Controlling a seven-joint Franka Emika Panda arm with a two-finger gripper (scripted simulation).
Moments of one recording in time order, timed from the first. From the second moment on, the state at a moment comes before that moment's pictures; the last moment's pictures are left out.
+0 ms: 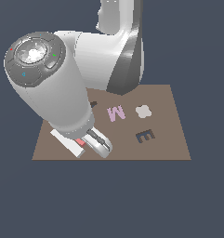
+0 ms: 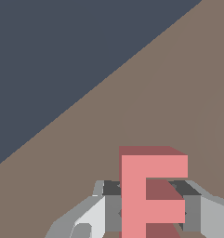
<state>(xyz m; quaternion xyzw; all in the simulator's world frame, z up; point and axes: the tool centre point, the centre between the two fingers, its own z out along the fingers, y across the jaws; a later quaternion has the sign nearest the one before) 0.078 -0.085 0.030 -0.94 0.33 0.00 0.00</state>
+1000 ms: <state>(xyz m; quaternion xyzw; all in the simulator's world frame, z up) 0.122 -0.060 0.032 -1.00 0.09 0.00 0.00</state>
